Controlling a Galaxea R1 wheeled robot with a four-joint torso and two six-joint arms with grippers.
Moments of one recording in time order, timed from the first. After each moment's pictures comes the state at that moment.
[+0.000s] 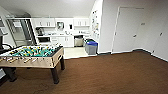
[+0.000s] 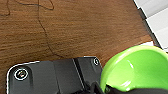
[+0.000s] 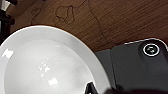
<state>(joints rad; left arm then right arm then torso) 1.39 2.44 -1.83 0.49 -0.20 -0.42 -1.38 2.79 -2.30 -0.44 0.15 0.60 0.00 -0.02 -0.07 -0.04</state>
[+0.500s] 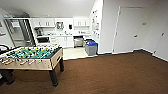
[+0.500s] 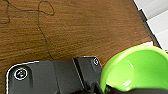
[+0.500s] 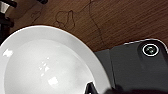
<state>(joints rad) 1.39 2.44 -1.83 0.49 -0.20 -0.42 -1.38 2.79 -2.30 -0.44 0.15 0.60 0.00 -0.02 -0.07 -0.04</state>
